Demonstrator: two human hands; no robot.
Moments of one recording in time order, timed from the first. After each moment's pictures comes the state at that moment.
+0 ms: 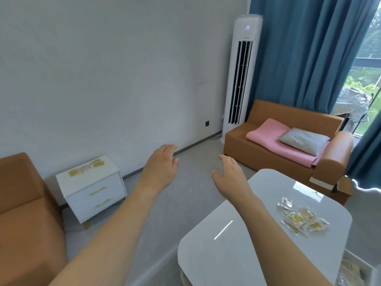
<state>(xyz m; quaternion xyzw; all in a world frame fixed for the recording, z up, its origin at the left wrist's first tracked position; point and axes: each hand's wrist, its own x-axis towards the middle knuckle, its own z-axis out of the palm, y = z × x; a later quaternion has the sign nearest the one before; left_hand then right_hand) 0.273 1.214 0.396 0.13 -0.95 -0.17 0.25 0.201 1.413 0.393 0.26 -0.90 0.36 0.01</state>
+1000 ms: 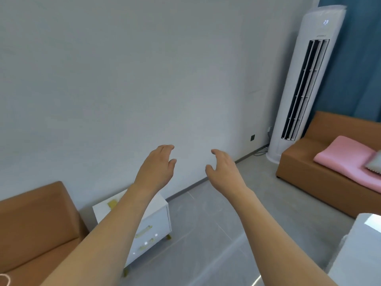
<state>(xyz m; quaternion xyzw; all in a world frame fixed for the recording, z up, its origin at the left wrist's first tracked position) 0.179 0.645 0.392 0.19 -0.94 -0.15 0.23 0.080 0.824 0.392 0.33 -0.86 0.38 0.00</state>
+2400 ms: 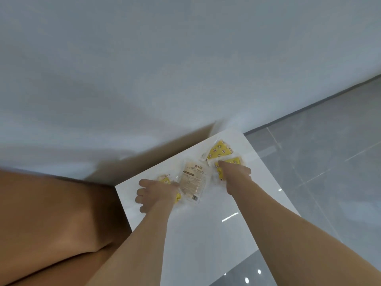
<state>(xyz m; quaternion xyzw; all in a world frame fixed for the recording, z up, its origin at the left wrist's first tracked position) 0.043 -0.039 -0.245 0.75 -0.54 -0.35 -0.15 -0.120 0.048 -0.206 -0.28 -0.82 0.30 -0.39</state>
